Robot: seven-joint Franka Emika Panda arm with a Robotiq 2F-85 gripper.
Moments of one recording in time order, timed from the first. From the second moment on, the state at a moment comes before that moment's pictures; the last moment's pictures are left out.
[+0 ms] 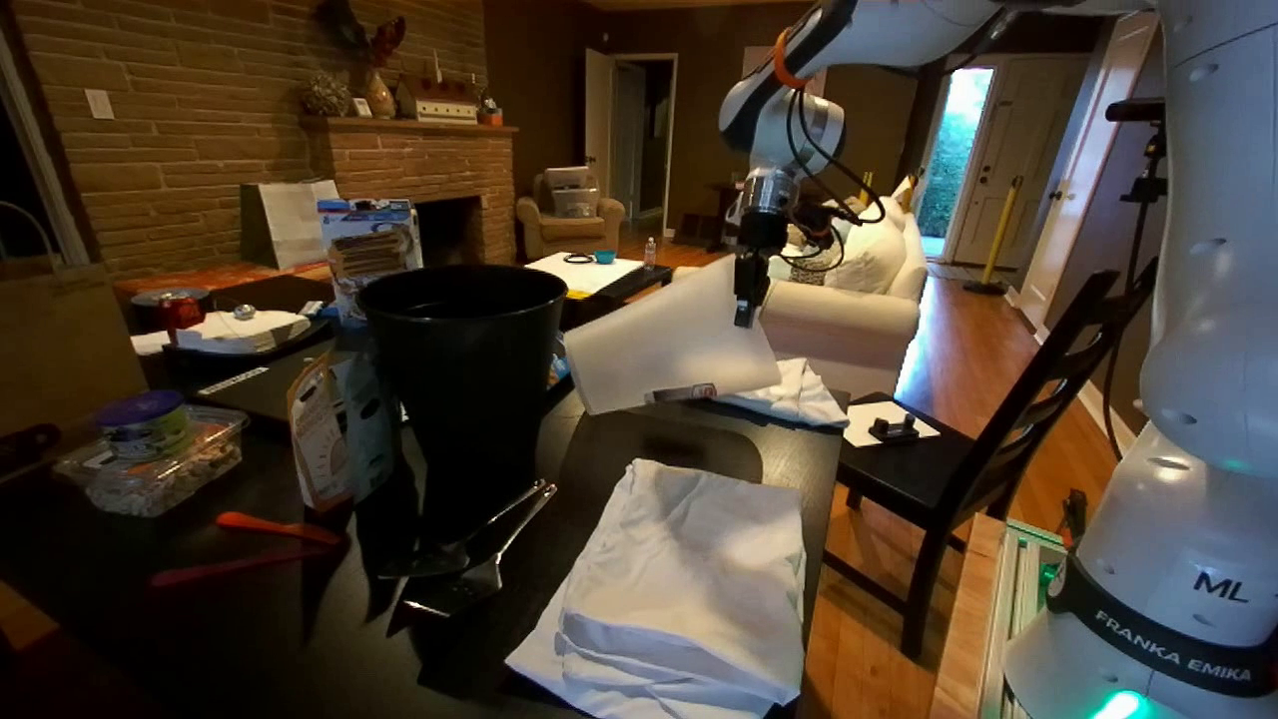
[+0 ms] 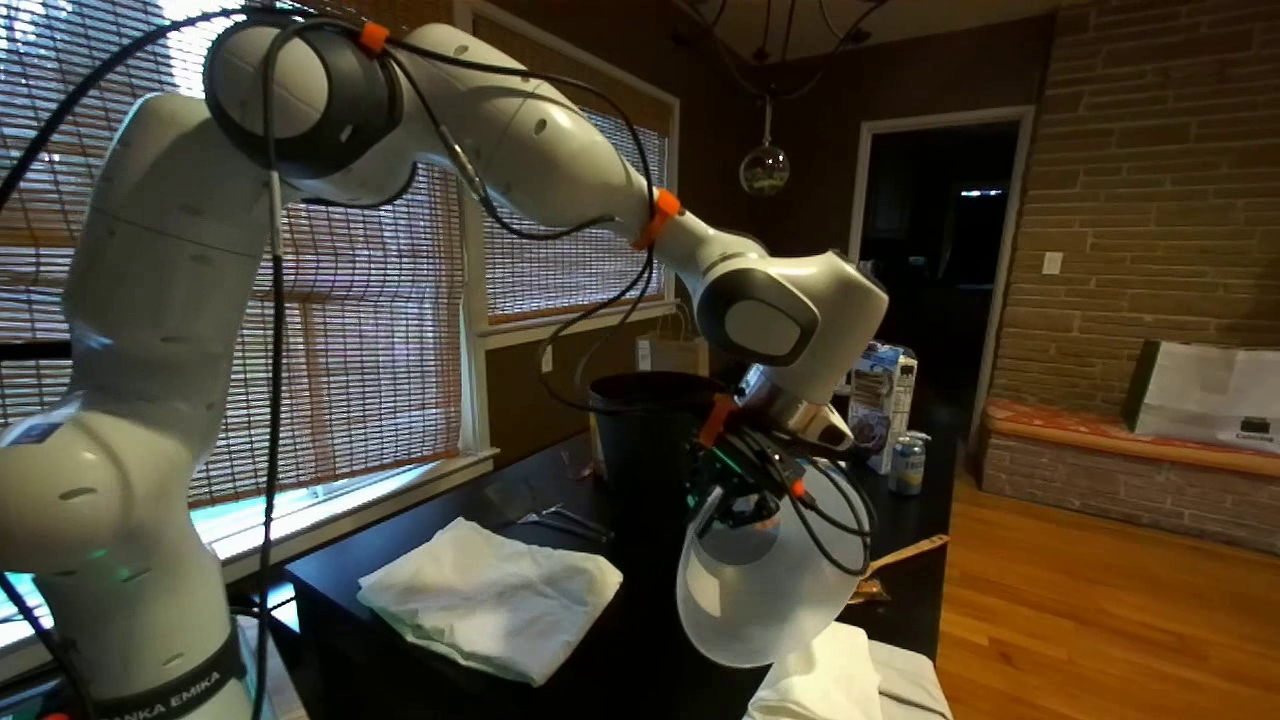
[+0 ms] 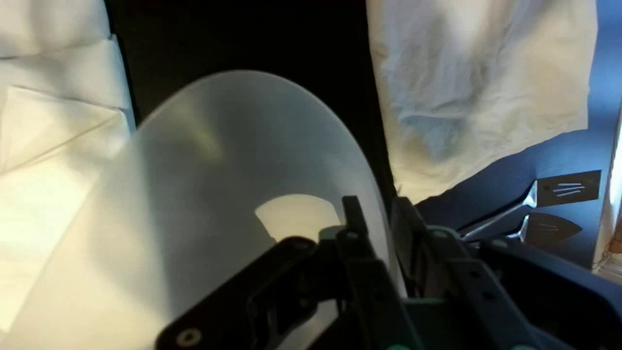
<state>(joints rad) -0.37 0.36 -0.26 -1.80 0.36 1.77 -0.88</state>
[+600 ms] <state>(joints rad) -0.38 0.48 -0.24 -1.75 0.30 1.77 -0.81</state>
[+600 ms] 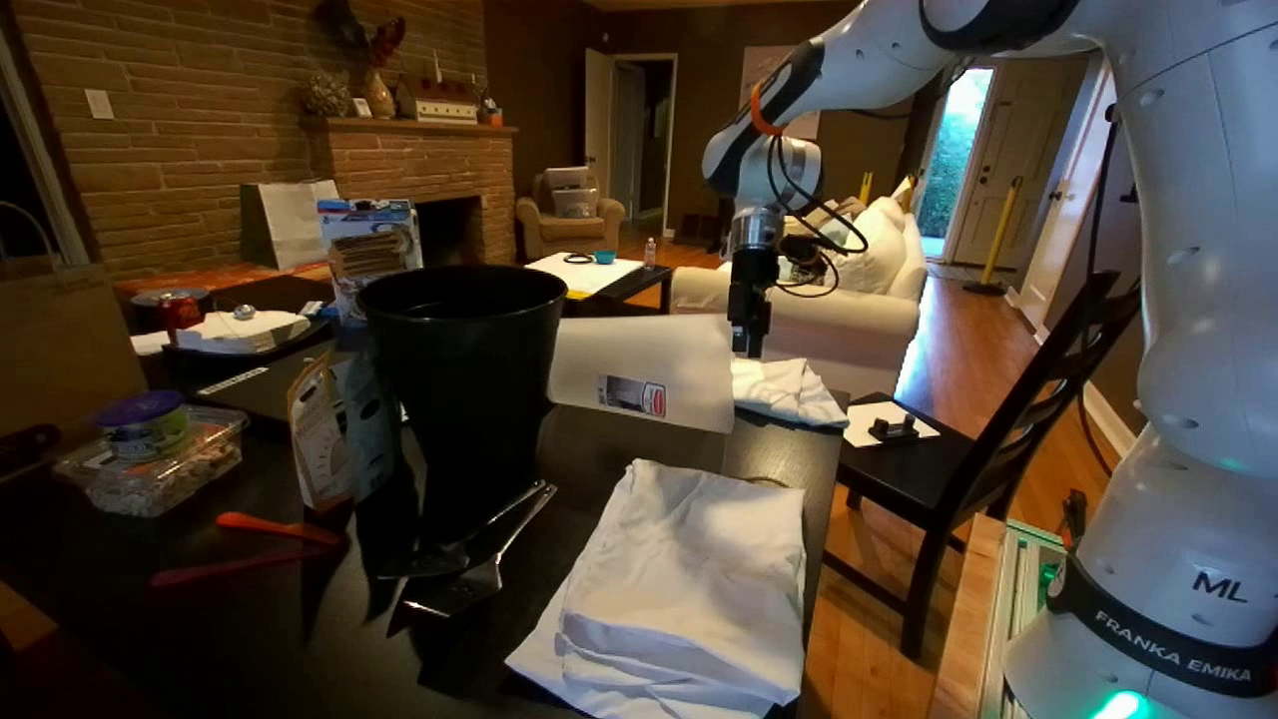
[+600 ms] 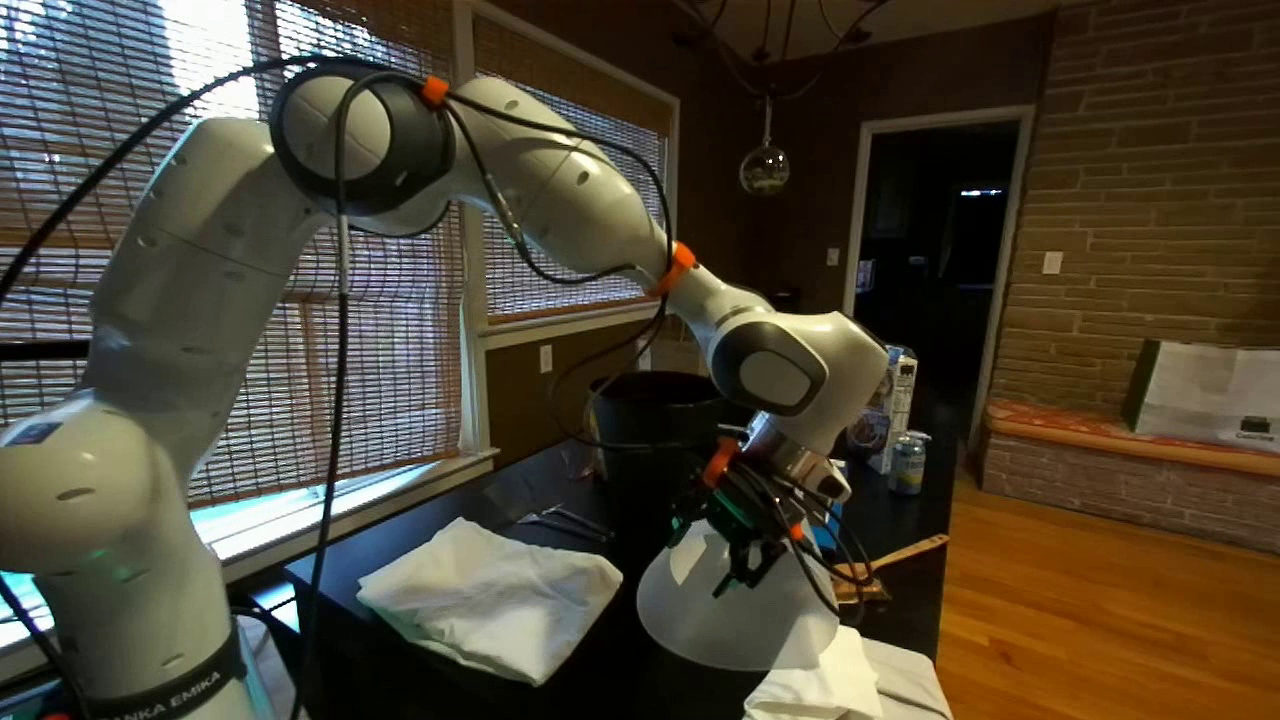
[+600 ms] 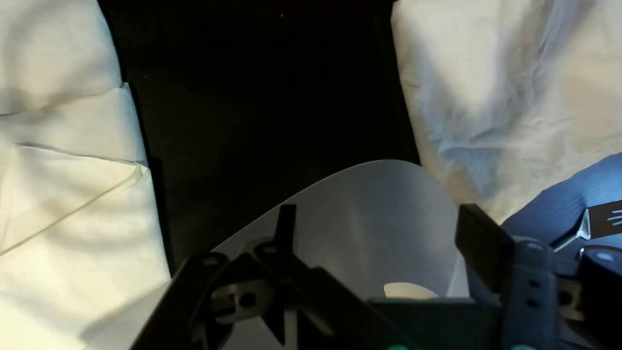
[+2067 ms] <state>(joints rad) -0.16 0.04 -0.15 -1.76 -0.23 1.78 -0.46</state>
